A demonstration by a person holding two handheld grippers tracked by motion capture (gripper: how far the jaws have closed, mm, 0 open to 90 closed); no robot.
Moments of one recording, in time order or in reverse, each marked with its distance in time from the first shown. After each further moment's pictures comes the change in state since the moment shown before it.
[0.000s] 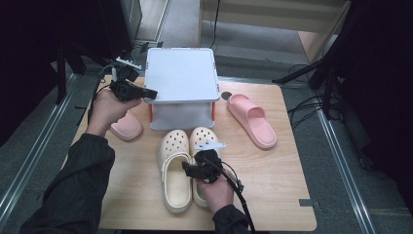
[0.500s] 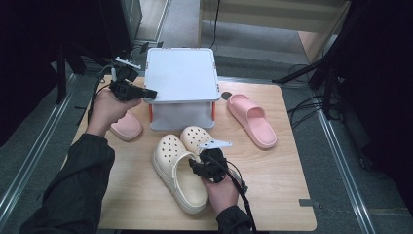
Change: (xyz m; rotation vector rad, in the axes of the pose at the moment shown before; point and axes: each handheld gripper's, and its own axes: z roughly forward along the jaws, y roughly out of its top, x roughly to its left) left arm 0.001 0.000 0.000 -0.005 -0.005 -0.013; right arm -0.005 0.004 -0.015 -0.008 -0.030 0.002
